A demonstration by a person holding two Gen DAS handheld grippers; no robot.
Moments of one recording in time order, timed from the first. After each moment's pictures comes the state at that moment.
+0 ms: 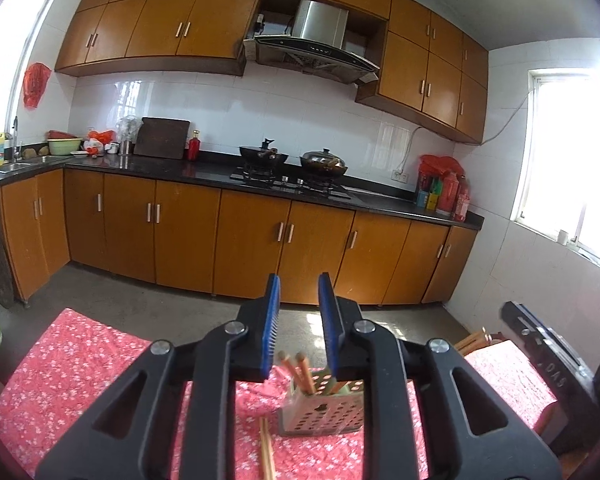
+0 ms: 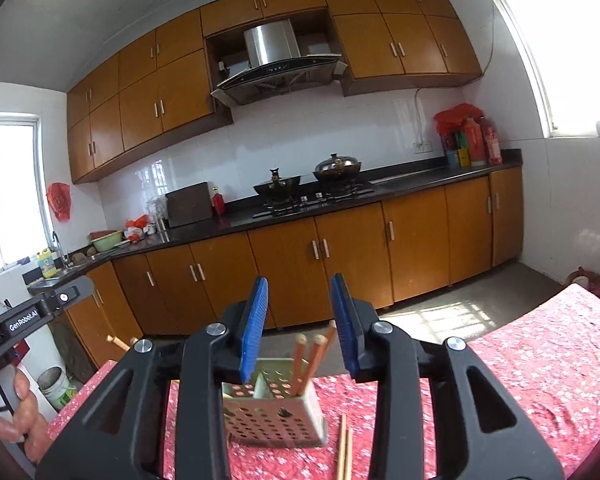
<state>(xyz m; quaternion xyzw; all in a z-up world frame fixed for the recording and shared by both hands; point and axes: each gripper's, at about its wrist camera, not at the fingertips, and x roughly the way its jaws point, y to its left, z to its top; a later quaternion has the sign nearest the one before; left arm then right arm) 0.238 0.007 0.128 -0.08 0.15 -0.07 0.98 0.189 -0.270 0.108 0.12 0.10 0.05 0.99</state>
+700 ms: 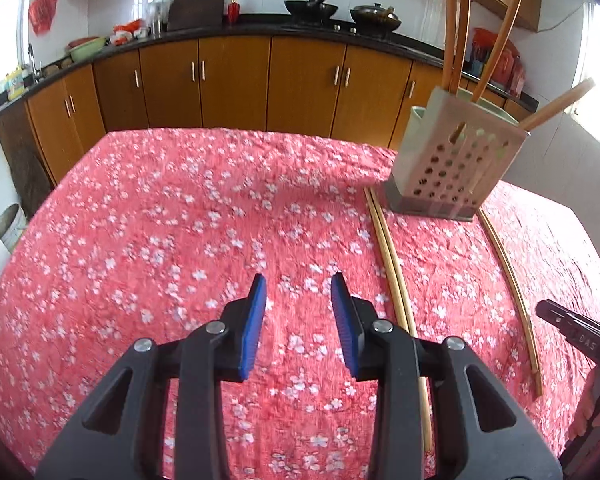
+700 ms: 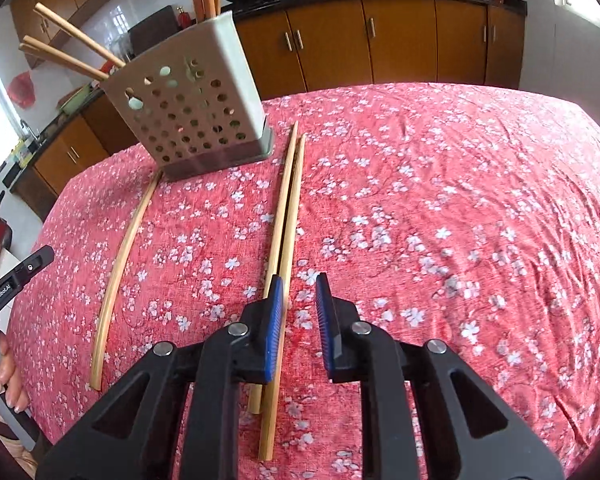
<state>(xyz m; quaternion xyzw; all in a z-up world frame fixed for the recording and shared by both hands) 0.195 0.061 -0.073 -0.05 0.39 -0.02 0.92 0.182 -0.268 -0.093 0.11 0.43 0.06 0.89</state>
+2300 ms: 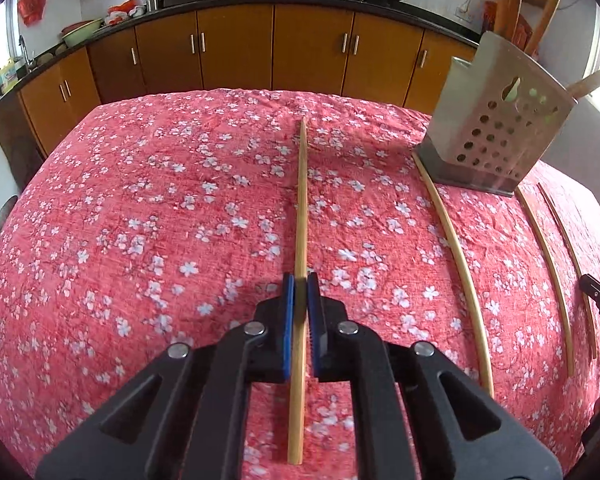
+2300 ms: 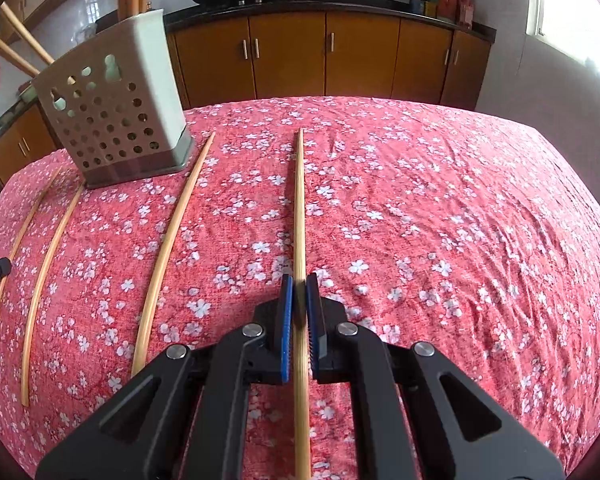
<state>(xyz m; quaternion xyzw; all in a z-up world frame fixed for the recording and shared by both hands) 0.233 0.071 -0.115 -0.03 0.43 -0.01 0.90 0.195 -0.288 -0.110 0.05 0.42 -0.04 0.91</state>
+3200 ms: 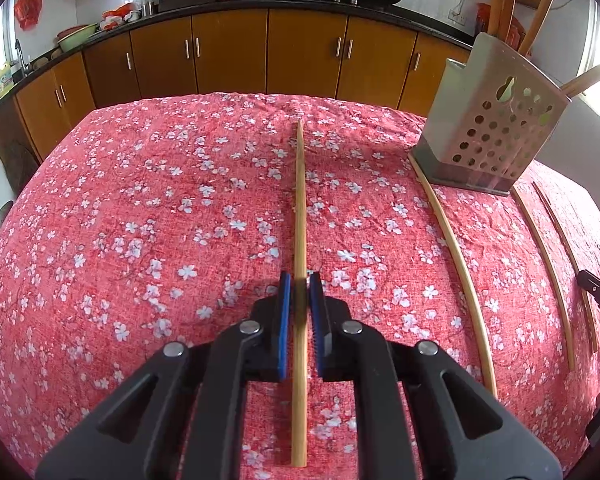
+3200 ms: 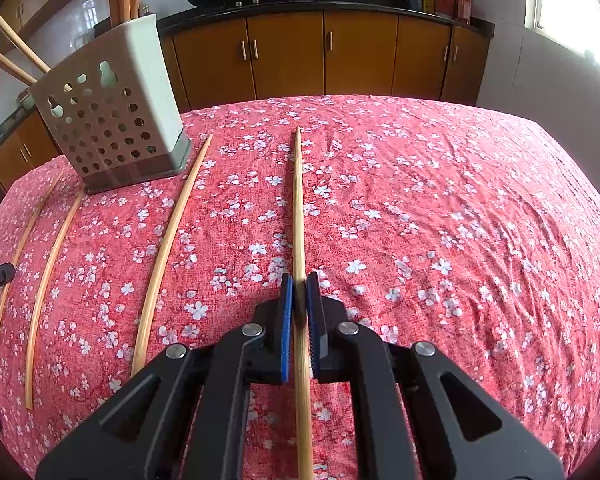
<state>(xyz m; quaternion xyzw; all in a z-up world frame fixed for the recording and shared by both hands) 0.230 0.068 -0.115 -0.03 0.43 -0.02 0.90 0.197 -0.295 -0.109 0.06 0.42 -0.03 0.91</state>
